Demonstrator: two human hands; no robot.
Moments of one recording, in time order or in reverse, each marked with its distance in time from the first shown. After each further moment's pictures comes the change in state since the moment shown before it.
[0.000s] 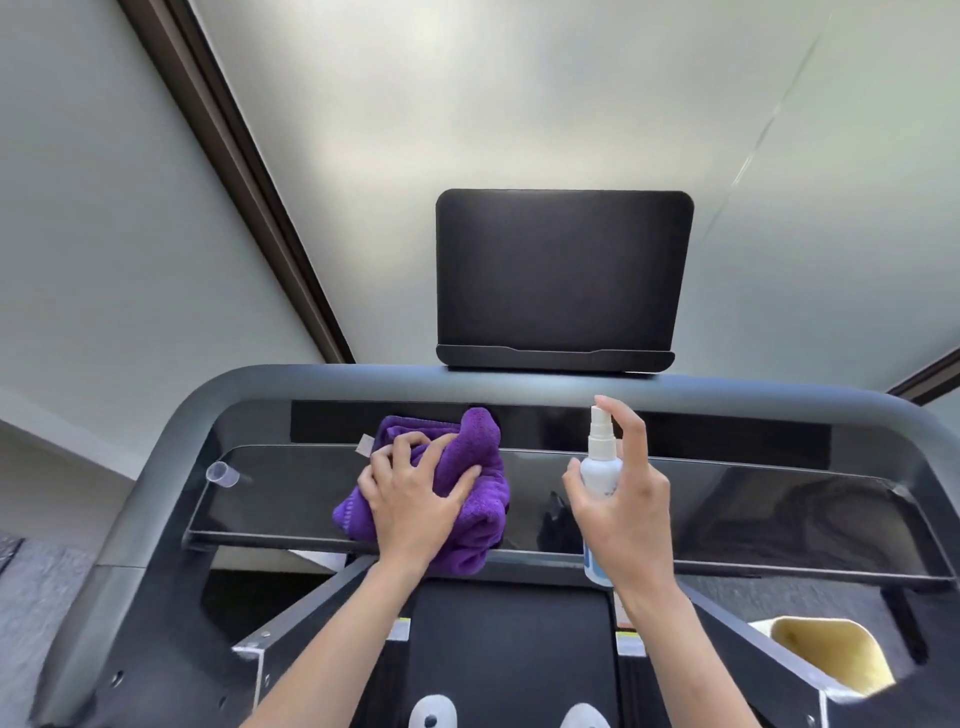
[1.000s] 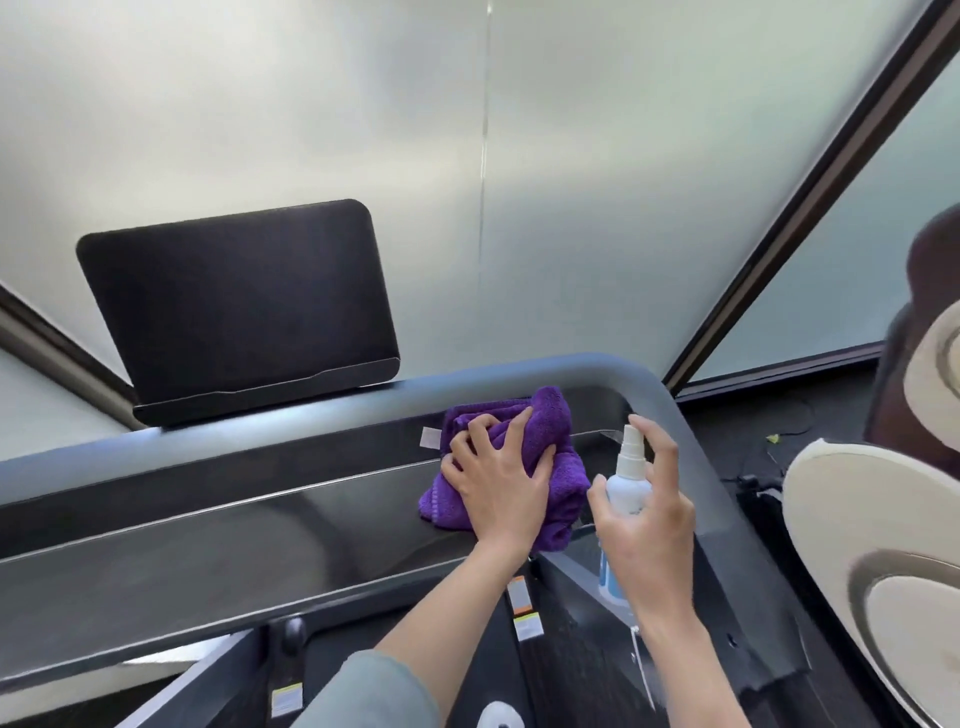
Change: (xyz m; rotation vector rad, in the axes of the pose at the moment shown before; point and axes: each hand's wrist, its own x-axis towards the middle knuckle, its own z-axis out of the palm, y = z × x) left_hand -0.072 0.312 0.145 -0.091 -0.052 0.233; right_hand -0.003 0.131 -0.214 -0.122 0.339 0.264
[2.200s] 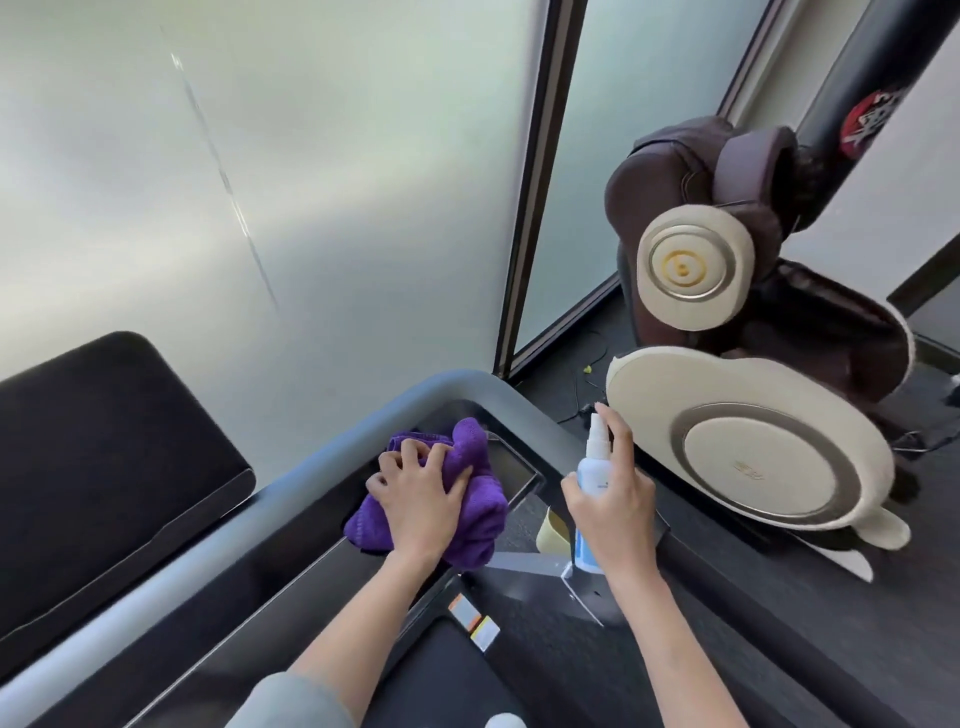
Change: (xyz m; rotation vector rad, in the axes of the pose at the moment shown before) left_hand 0.032 0.007 -0.012 0.055 -0.431 0.465; right_hand -0.022 -0.006 -0.045 -0.357 0.421 0.223
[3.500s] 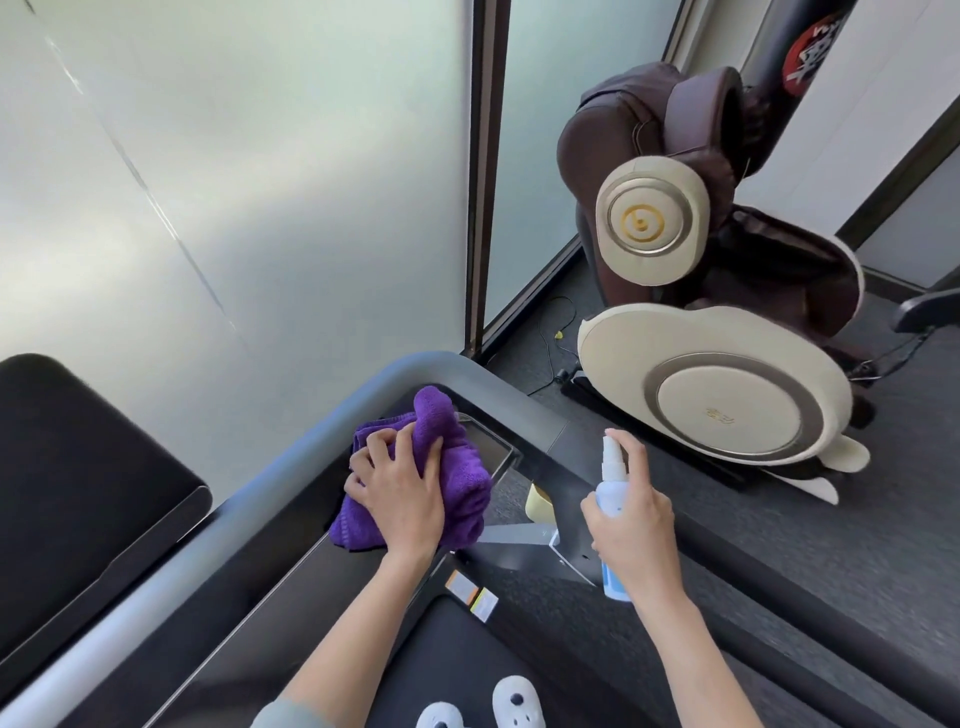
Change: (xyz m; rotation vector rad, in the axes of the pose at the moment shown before) left_hand -0.004 0.011 0.017 -0.236 0.228 -0.079; right_hand -0.034 0.031 -0.024 -0.026 -0.154 0.287
